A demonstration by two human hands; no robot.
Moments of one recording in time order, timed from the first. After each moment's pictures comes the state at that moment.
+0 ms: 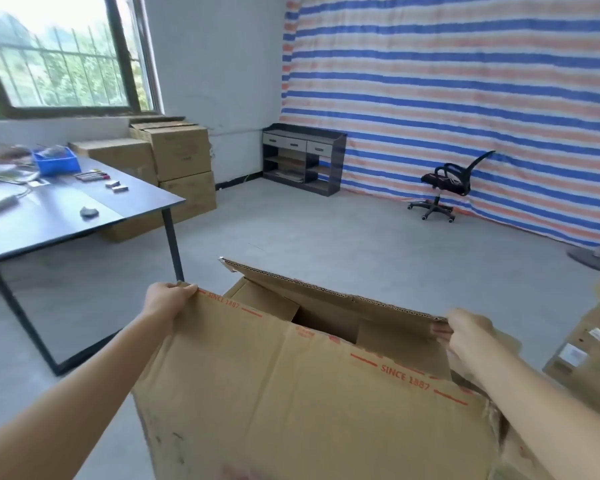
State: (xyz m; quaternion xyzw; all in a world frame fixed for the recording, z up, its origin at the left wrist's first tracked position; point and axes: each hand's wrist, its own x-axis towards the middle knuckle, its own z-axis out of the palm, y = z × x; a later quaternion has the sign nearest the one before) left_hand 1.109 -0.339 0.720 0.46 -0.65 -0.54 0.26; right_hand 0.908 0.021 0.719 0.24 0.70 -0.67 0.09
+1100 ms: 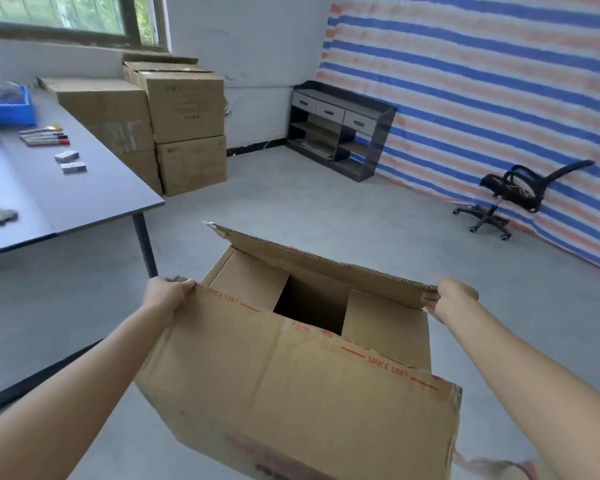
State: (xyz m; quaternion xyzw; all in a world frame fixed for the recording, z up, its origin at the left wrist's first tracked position) left_hand 0.710 -0.678 0.662 0.54 -0.59 -0.56 0.23; right_hand 0.451 -0.367 0.729 0.25 0.71 -0.66 0.09
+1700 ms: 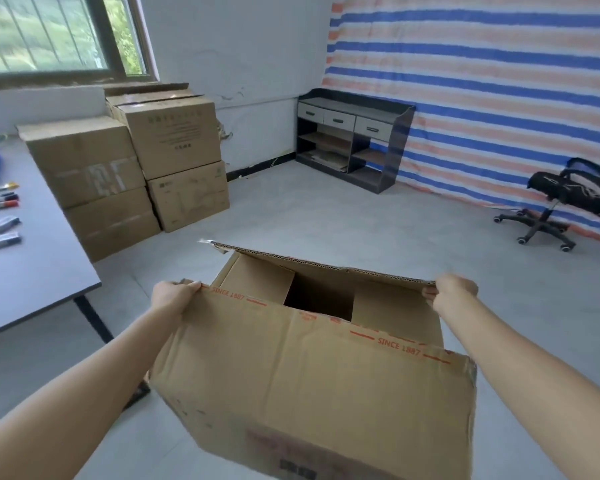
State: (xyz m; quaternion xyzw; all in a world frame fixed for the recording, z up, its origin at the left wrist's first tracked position) left_hand 0.385 -0.821 0.665 0.57 -0.60 -0.52 0.25; right_hand 0.114 -0.525 0.696 0.23 0.65 -0.72 0.09
